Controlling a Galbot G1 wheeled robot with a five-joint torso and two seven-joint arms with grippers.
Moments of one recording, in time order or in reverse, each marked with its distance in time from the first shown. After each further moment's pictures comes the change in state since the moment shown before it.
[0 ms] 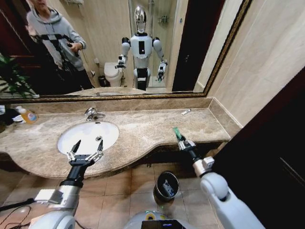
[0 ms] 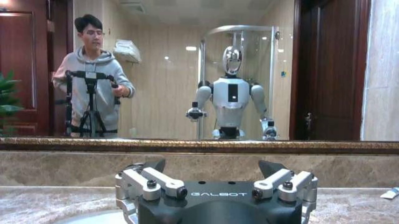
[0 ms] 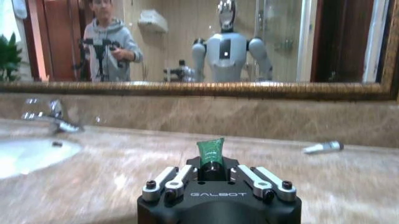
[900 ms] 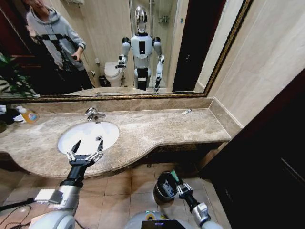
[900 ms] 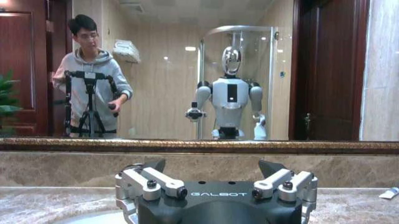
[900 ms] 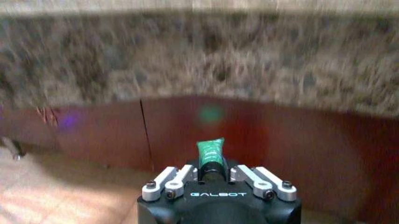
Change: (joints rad) left arm 0.000 0.000 0.000 0.000 0.000 0.000 0.000; right arm -0.176 0.117 -0.057 -0.424 -0.178 0.185 -0.067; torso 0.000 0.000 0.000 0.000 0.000
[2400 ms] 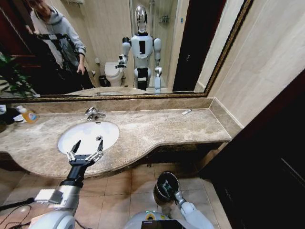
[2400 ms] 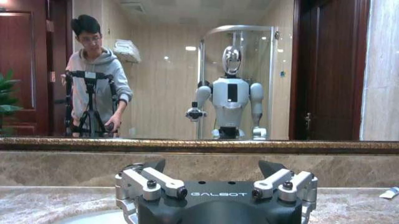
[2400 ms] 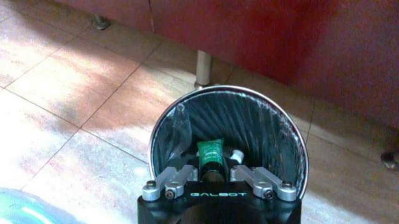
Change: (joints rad) left arm 0.000 0.000 0.000 0.000 0.000 0.000 0.000; right arm 0.687 0.218 -0.057 -1.124 -0.328 0.012 -0.085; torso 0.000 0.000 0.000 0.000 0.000
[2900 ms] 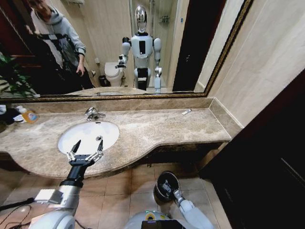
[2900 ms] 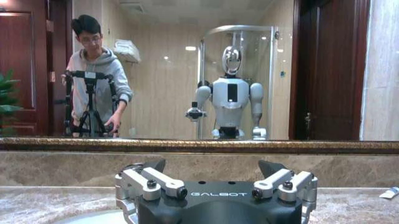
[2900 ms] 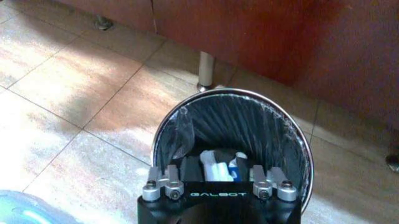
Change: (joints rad) left arm 0.000 0.000 0.000 0.000 0.000 0.000 0.000; right arm 0.012 0.006 -0.006 -0.009 -0.002 -0.009 -0.002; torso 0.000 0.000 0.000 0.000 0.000
